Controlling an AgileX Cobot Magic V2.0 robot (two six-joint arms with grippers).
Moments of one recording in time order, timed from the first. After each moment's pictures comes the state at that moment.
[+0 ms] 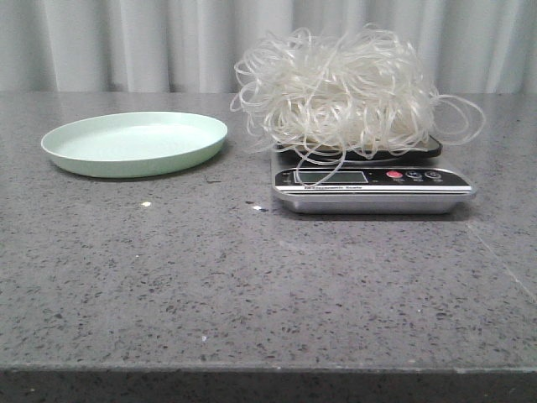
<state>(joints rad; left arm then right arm) -0.20 0.35 -0.36 -0.05 0.18 0.19 0.00 0.75 -0.95 0.11 0.42 0.08</state>
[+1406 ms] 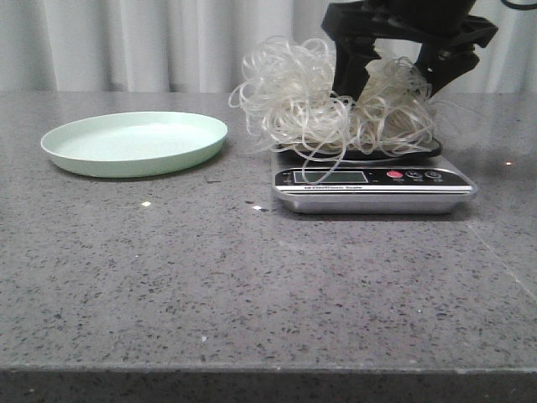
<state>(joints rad) -0.20 0.35 -0.36 -0.05 0.10 0.19 0.37 1.70 -1.41 0.15 0.81 -0.07</state>
